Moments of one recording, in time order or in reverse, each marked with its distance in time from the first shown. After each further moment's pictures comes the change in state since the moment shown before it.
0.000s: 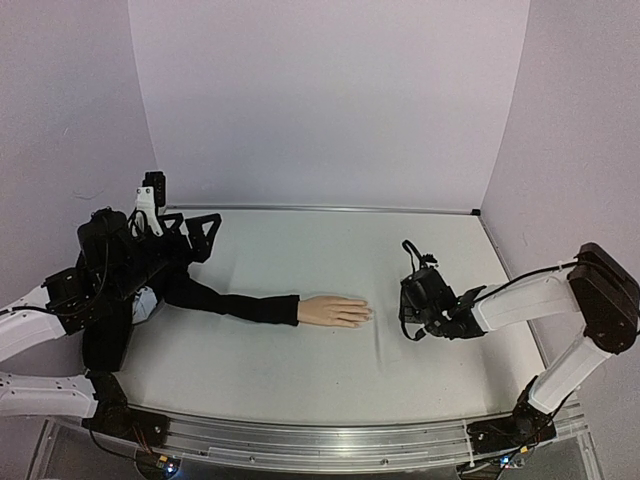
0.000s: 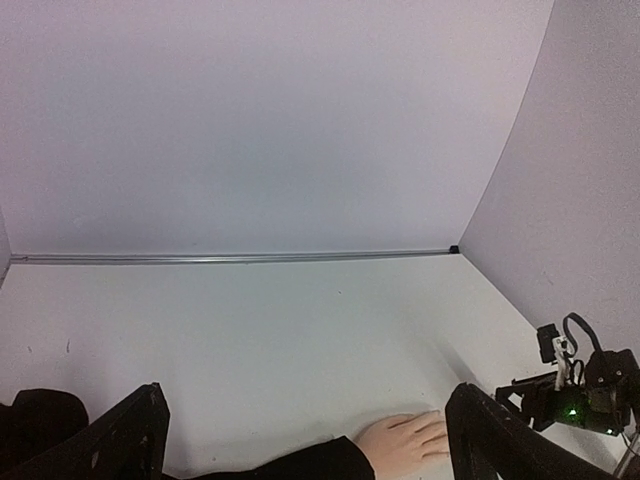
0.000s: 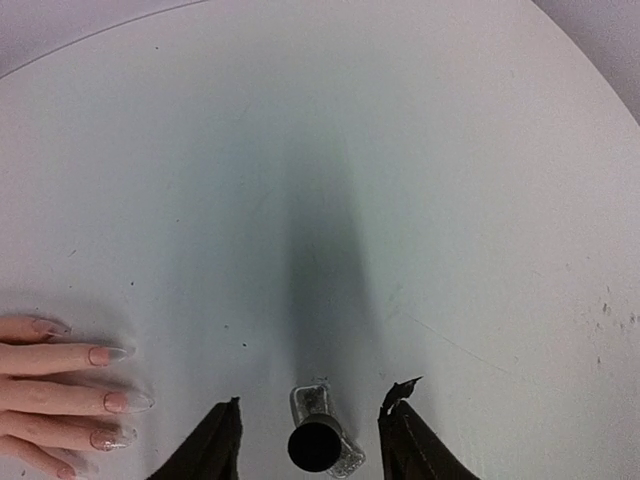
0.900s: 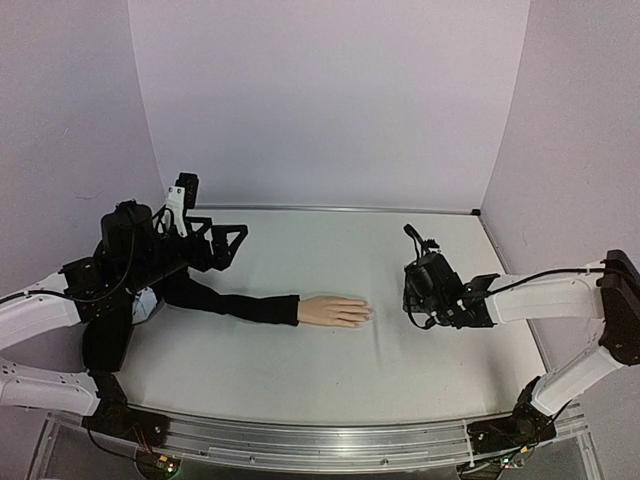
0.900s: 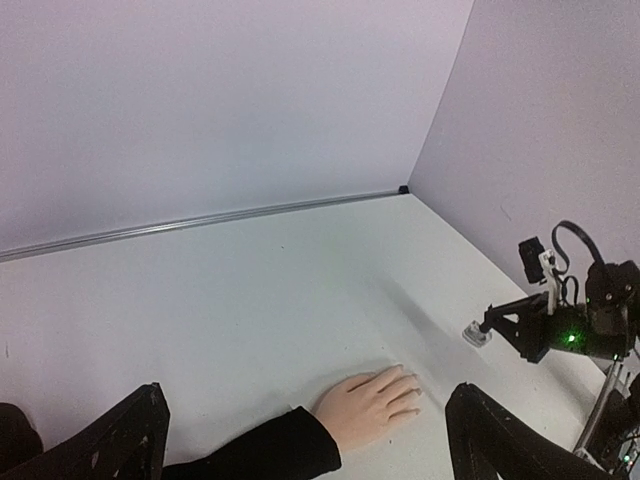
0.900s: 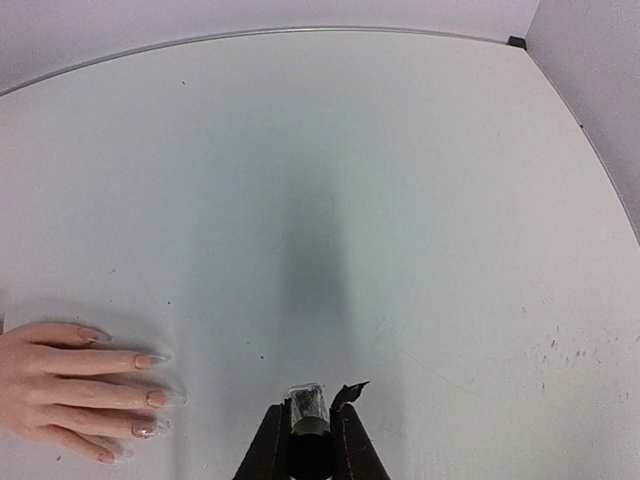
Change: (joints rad) left arm 0.000 0.141 0.054 0.002 0.192 0.025; right arm 0.022 -0.129 0.086 -0.195 0.030 -0.056
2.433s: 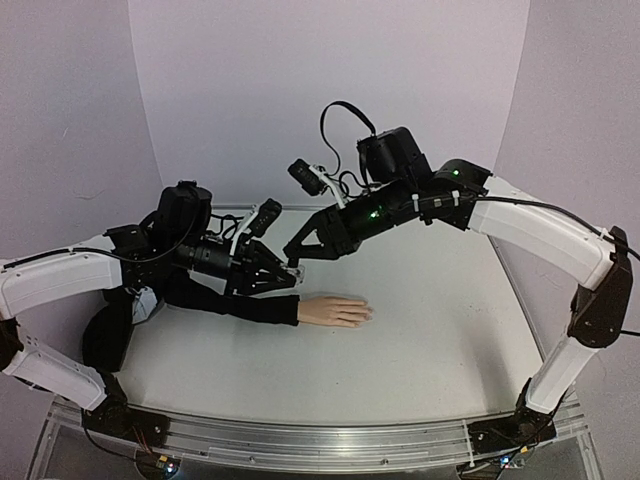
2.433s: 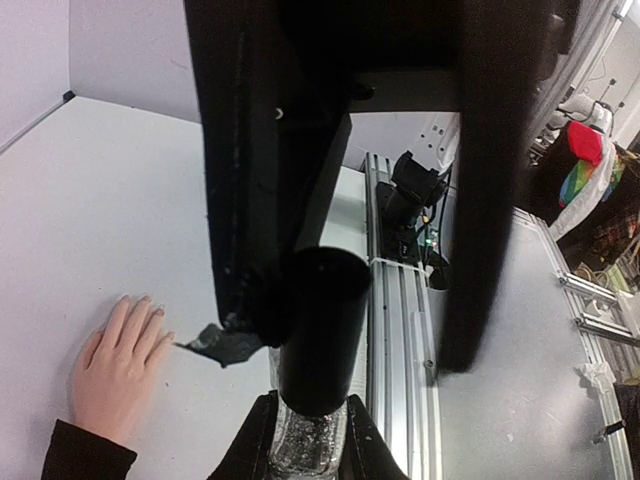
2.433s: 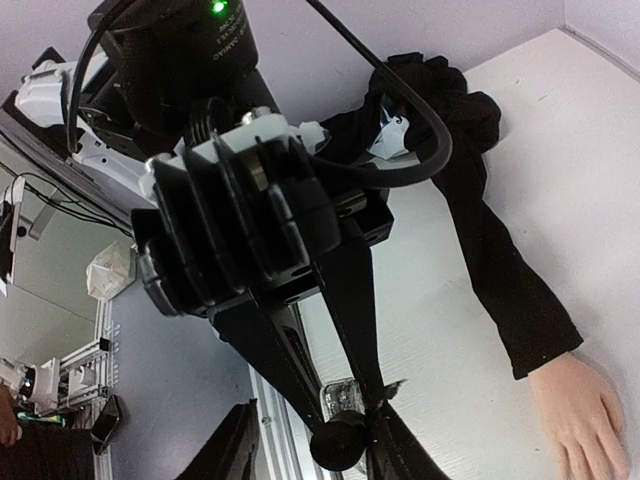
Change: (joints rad) left arm -0.003 0.324 0.235 -0.157 0.910 0.271; right arm 0.152 0.246 1.003 -0.530 -1.214 -0.393
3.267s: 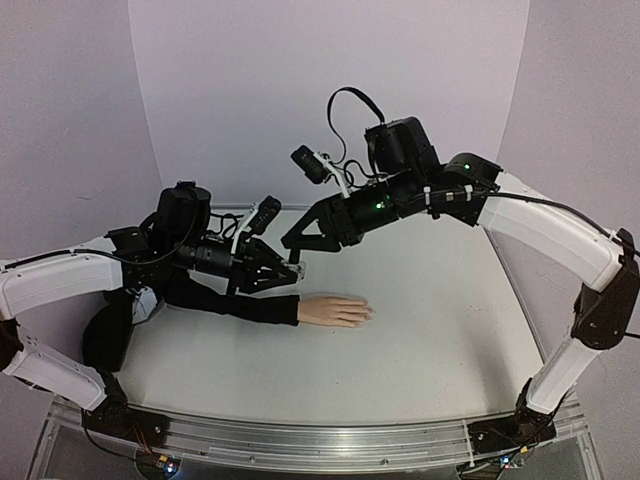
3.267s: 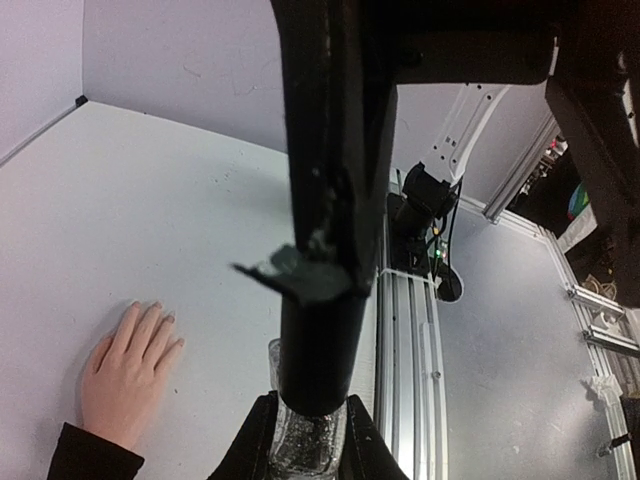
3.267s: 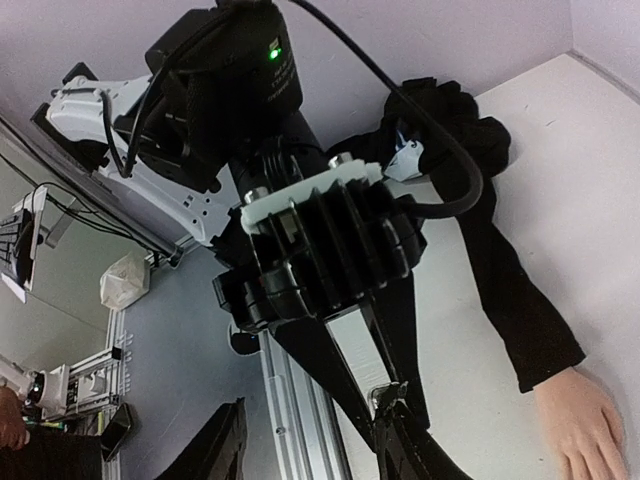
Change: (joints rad) left arm 0.000 -0.001 -0.013 0.047 -0.022 -0.025; right arm 0.000 -0.022 0.029 0.007 -0.013 0.020
